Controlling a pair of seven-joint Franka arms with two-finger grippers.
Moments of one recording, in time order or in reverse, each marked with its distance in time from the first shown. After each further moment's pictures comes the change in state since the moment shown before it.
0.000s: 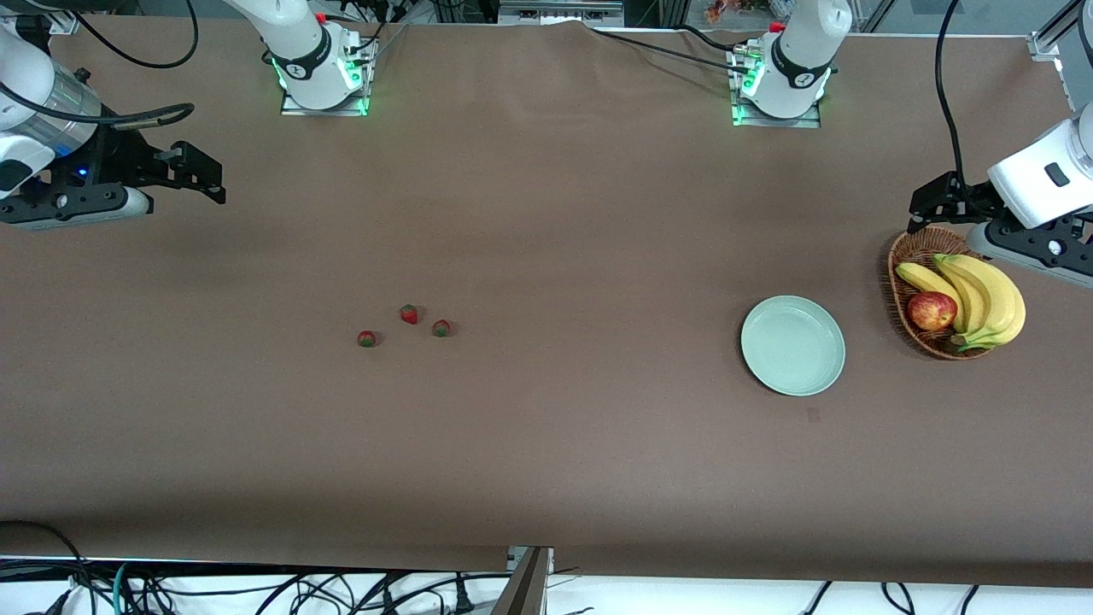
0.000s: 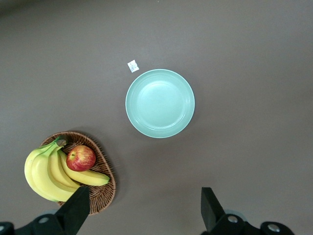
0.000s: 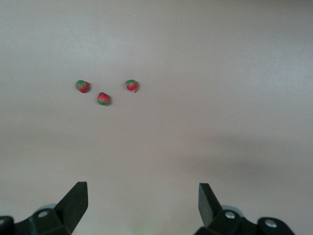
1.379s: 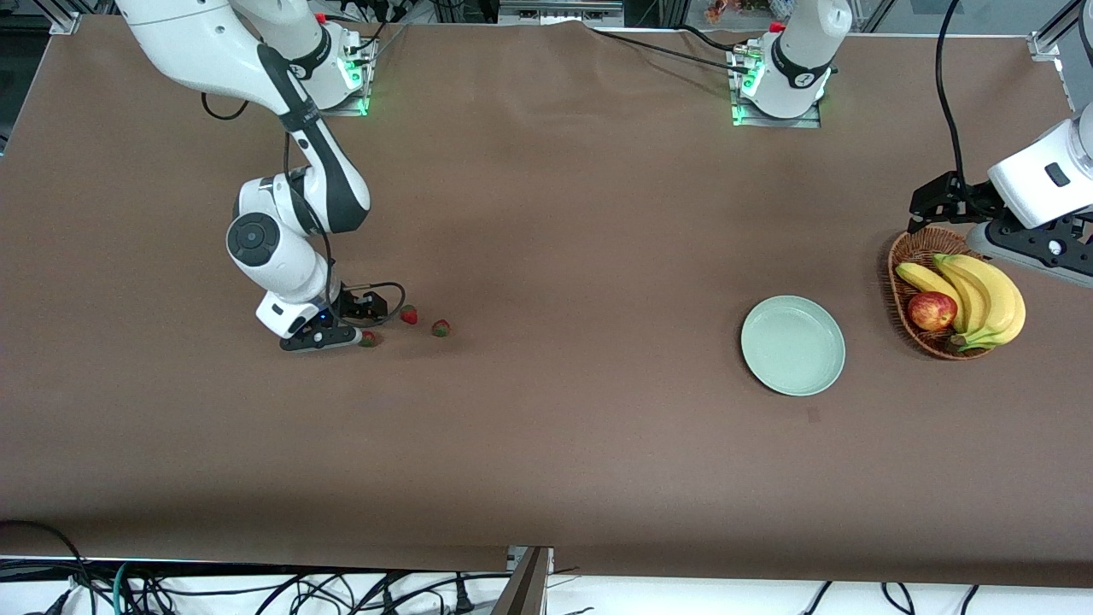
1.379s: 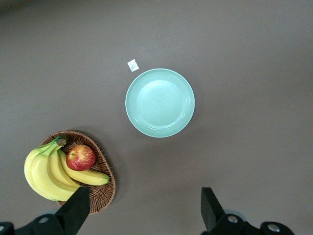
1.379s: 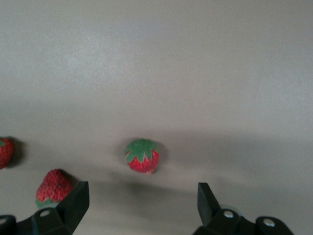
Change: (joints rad) left arm 0.001 0.000 0.000 0.000 0.000 -0.002 0.000; right arm 0.083 0.486 0.063 -0.388 0.004 0.986 0.083
